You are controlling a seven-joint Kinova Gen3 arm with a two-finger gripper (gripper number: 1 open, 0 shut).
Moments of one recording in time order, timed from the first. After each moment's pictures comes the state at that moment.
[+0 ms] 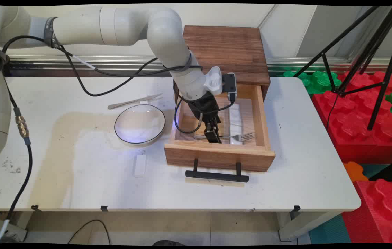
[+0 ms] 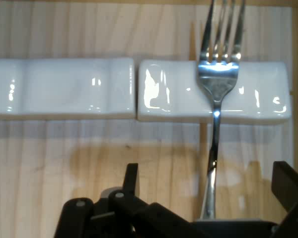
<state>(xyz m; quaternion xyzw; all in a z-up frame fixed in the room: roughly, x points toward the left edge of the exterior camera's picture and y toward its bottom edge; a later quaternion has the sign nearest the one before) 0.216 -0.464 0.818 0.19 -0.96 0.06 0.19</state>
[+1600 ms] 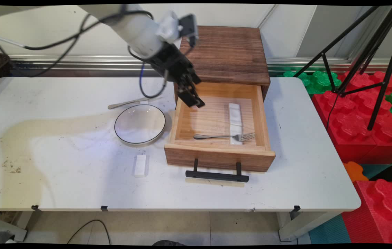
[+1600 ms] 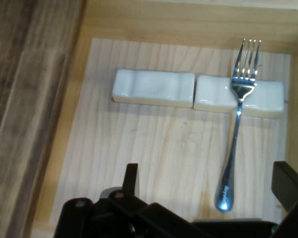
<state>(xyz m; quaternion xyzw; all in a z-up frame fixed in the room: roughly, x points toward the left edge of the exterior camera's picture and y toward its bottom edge) 0.313 -0.416 0.935 0.23 -0.93 0.13 0.27</state>
